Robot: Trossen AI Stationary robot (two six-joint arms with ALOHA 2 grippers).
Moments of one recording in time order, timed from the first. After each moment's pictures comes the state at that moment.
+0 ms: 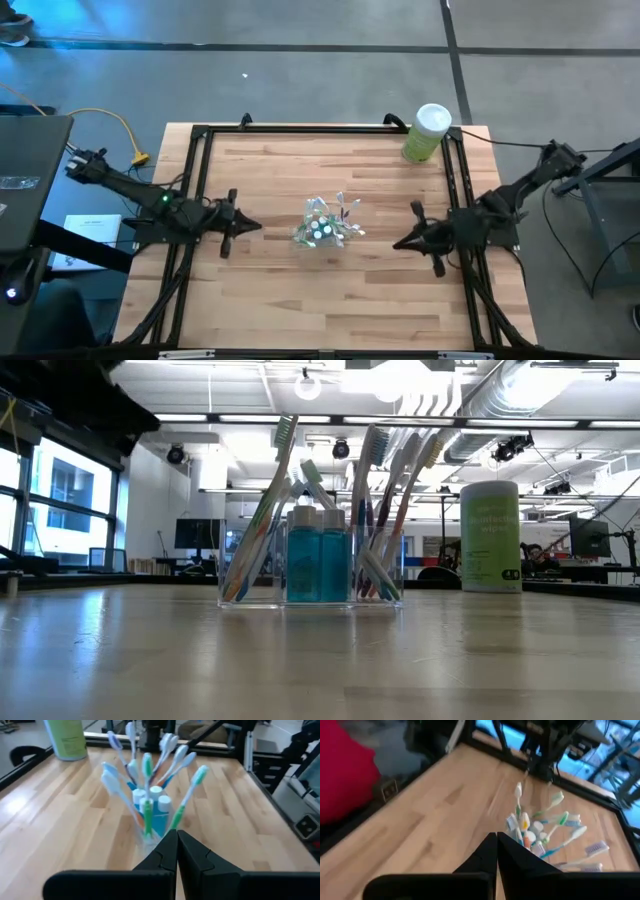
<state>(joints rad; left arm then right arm) -0.42 0.56 0.36 -0.07 -0.40 -0.23 0.58 0.87 0.74 -0.33 0.34 -0.12</state>
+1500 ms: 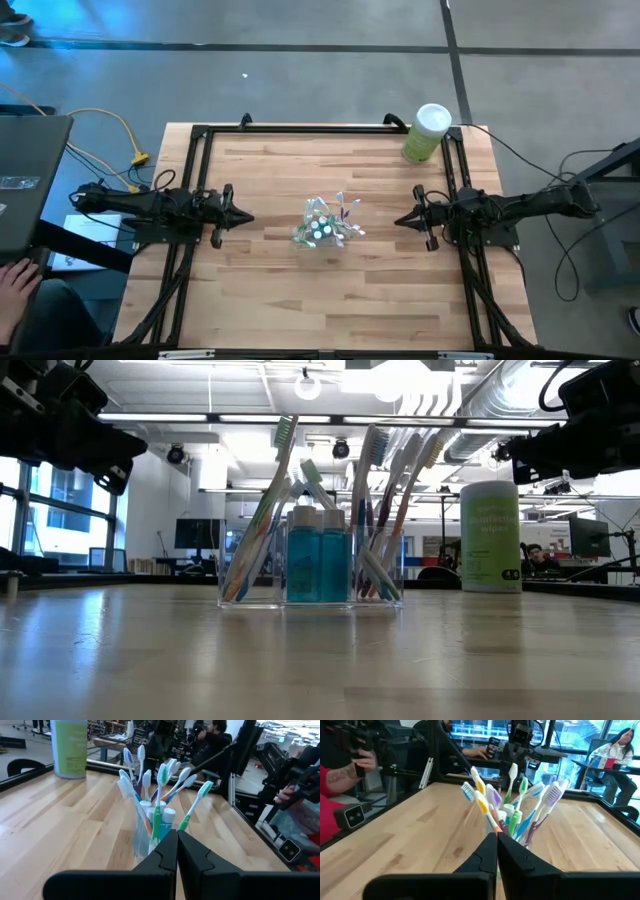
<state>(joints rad) -0.16 0.06 0.04 -0.03 -0.10 -0.22 0.05 0.37 0.01 0.29 -0.12 -0.07</state>
